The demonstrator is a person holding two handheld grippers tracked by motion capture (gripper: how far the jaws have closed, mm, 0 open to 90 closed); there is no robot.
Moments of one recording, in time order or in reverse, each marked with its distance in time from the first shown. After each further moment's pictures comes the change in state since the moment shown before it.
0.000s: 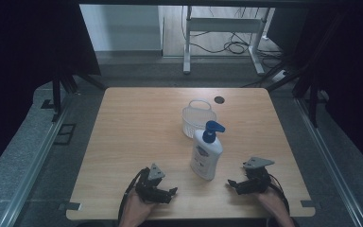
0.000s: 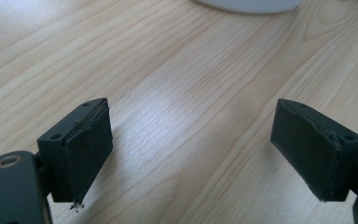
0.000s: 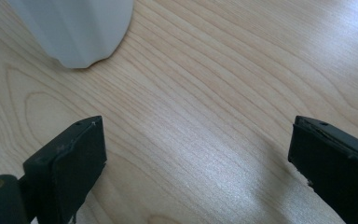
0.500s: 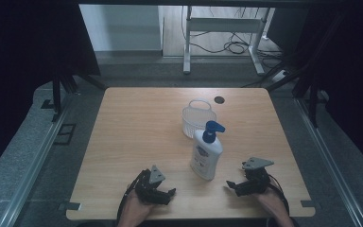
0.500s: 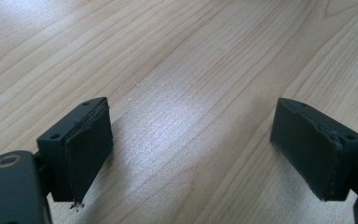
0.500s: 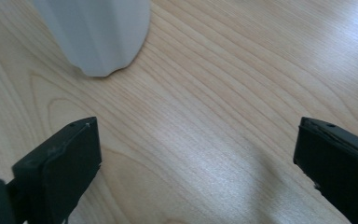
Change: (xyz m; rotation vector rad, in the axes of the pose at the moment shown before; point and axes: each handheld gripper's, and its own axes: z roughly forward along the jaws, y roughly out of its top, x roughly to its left) left arm -0.001 -0.004 0.003 -0.001 0.040 0.071; right arm 0.006 0.005 -0.004 -0.015 0.023 -0.022
